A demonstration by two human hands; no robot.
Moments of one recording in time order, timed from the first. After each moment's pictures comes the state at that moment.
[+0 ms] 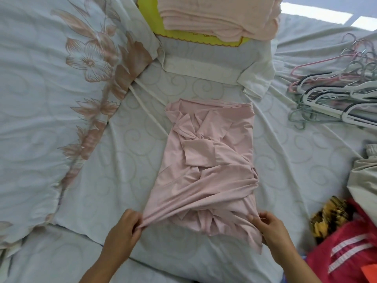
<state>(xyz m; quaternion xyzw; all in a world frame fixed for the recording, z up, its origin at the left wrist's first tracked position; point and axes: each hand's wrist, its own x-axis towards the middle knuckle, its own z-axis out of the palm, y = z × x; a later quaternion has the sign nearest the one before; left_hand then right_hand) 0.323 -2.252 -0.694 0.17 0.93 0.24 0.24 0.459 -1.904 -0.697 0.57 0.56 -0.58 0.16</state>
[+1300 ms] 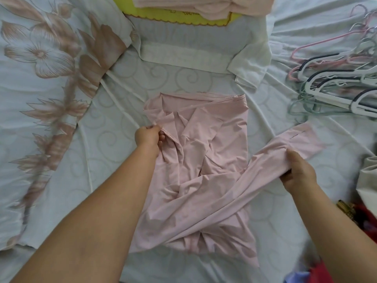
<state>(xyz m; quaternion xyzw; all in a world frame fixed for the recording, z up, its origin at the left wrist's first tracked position) 0.129 -2.029 -0.728 -0.33 0.72 0.57 0.24 0.340 -1.778 -0.718 0.66 0.34 -0.66 -0.14</state>
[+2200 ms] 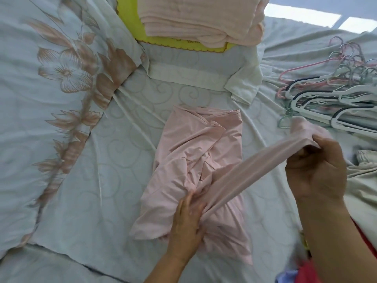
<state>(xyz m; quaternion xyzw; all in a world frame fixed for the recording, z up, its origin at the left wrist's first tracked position) 0.351 -2.073 -0.720 0.25 0.88 0.34 0.21 0.324 -1.815 -0.579 0.34 0.30 -0.83 -0.32</state>
